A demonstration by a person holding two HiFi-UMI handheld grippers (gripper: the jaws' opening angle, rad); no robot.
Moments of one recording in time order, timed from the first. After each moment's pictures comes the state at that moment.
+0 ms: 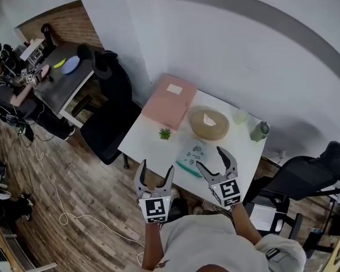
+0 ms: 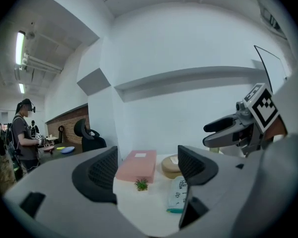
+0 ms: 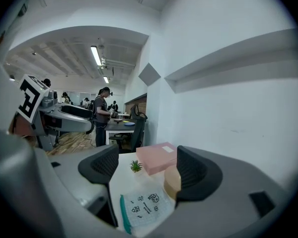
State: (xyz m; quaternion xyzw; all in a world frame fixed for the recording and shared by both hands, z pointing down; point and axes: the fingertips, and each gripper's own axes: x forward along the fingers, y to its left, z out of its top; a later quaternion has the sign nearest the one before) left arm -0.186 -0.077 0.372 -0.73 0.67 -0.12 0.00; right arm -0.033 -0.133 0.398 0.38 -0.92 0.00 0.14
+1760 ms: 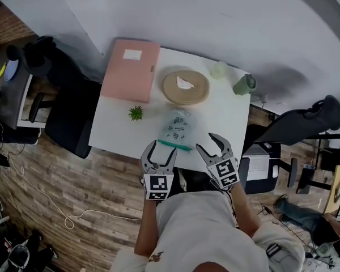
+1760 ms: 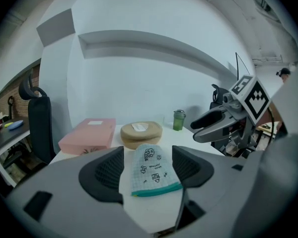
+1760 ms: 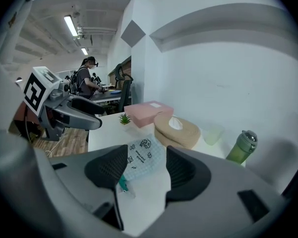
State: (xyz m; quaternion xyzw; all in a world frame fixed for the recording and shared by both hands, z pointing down) left arm -0.119 -0.127 0.537 -0.86 0.46 -0.20 -0.12; right arm 0.017 -0.125 0.551 0.44 -0.84 0.12 0.30
